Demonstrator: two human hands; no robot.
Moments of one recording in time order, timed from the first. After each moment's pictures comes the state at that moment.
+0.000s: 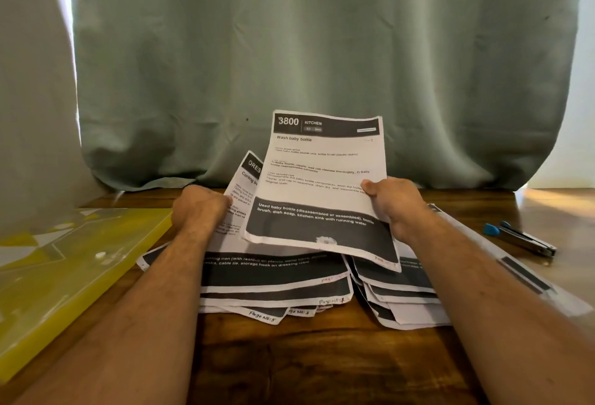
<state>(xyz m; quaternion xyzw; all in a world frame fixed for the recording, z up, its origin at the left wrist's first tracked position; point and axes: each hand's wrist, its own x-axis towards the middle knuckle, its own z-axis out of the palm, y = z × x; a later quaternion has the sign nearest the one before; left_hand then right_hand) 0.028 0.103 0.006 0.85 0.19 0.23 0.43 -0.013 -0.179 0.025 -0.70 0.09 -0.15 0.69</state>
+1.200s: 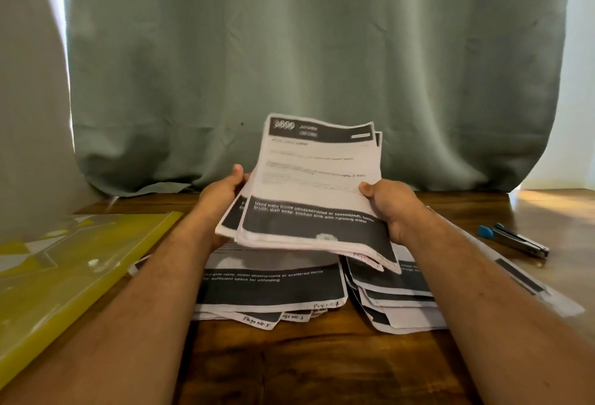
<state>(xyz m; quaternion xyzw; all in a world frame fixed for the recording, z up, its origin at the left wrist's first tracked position) 0.009 0.073 0.021 0.58 -0.01 0.04 0.81 -0.007 -0.185 0.028 -0.67 0.12 -0.09 0.72</state>
